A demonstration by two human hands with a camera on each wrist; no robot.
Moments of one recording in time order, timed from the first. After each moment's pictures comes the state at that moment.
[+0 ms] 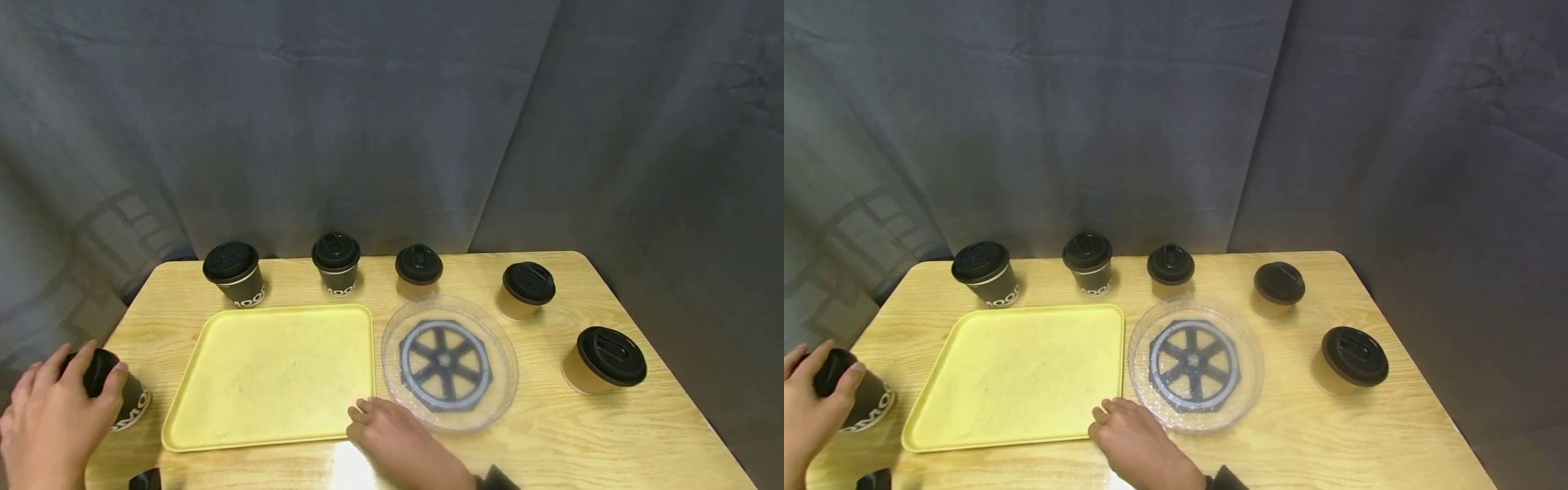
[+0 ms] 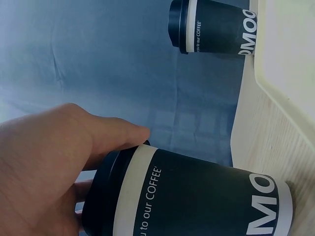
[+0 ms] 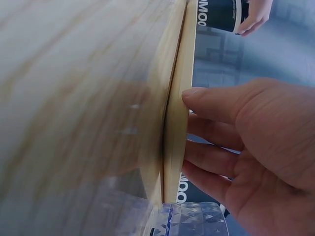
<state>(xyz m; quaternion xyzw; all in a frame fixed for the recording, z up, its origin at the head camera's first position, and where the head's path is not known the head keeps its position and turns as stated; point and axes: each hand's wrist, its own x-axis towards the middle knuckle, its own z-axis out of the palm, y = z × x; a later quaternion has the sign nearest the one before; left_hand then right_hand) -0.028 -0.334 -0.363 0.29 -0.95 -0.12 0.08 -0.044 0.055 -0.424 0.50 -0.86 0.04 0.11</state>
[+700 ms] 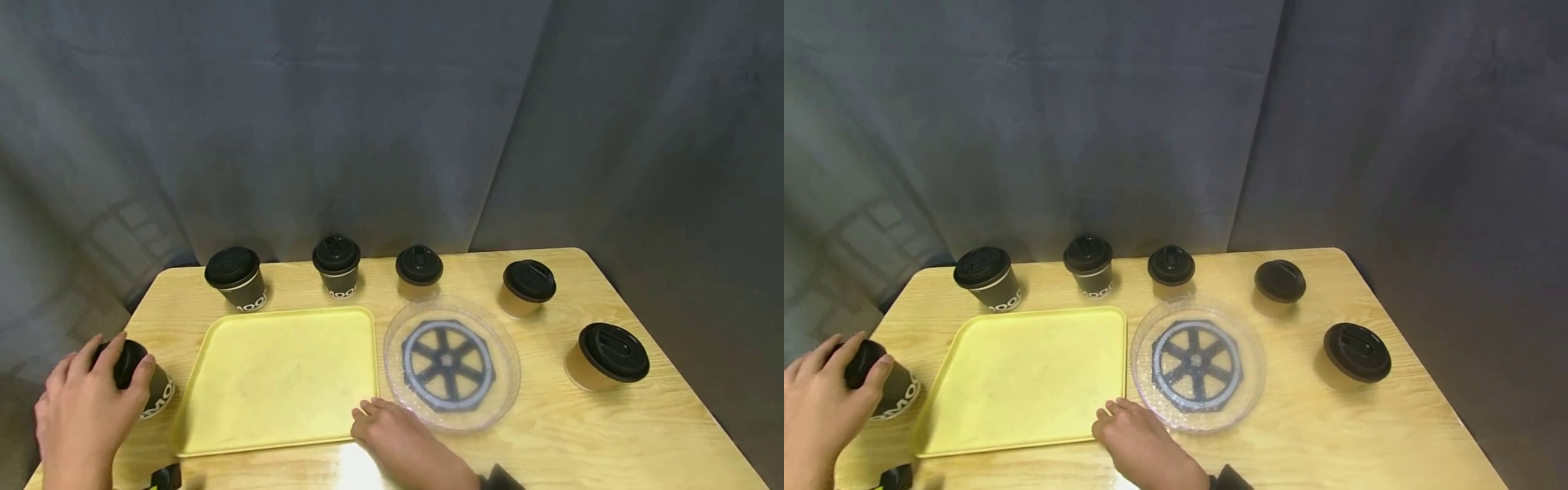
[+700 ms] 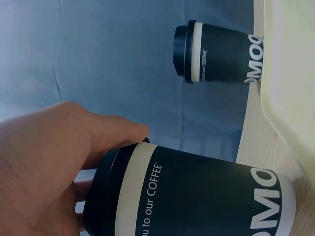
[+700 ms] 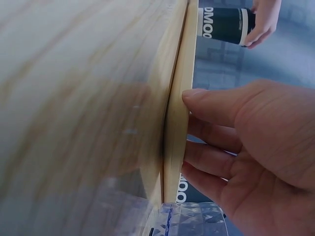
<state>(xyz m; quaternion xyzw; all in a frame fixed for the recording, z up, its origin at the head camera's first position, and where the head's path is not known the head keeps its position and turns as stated) -0.040 -0.319 -0.357 0.24 -0.96 -0.12 0.10 -0.043 0.055 -0.425 0.48 -0.87 0.05 0.09</state>
